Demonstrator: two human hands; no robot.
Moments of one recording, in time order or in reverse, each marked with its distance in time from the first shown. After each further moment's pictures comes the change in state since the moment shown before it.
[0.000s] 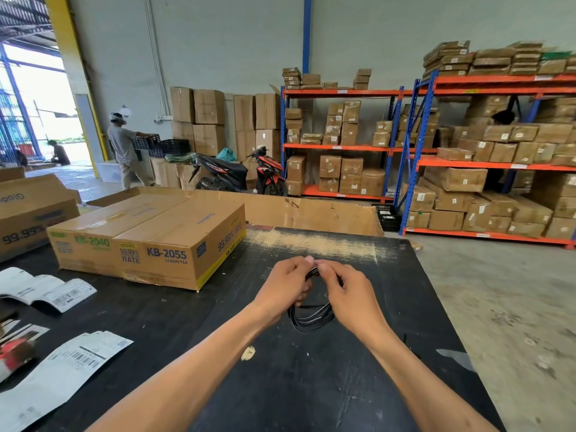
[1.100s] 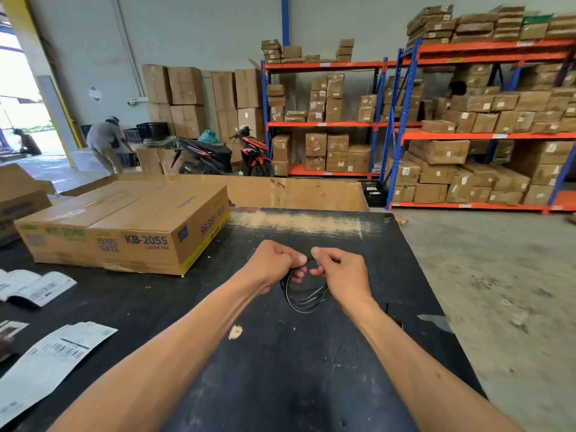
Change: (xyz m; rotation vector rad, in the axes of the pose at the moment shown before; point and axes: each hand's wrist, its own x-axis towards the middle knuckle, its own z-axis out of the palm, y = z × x) left_hand 0.019 -0.002 0.013 0.007 0.031 -0.200; right_hand 0.007 0.041 0.002 0.329 0.137 0.295
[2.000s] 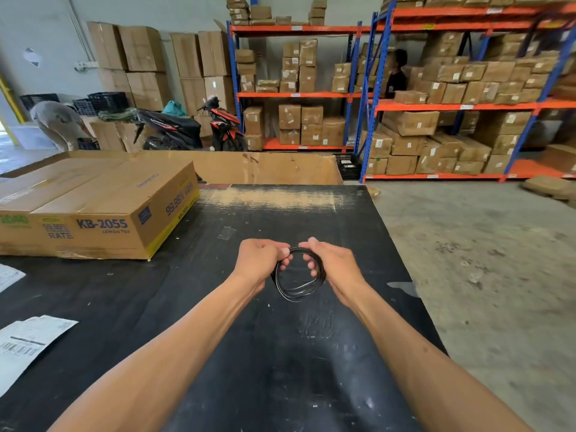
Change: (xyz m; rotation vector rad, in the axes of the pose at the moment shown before) left_hand 0.014 -0.042 0.041 -0.169 0.166 -0.110; right_hand 0.001 0.037 -0.040 0.193 -0.144 0.283
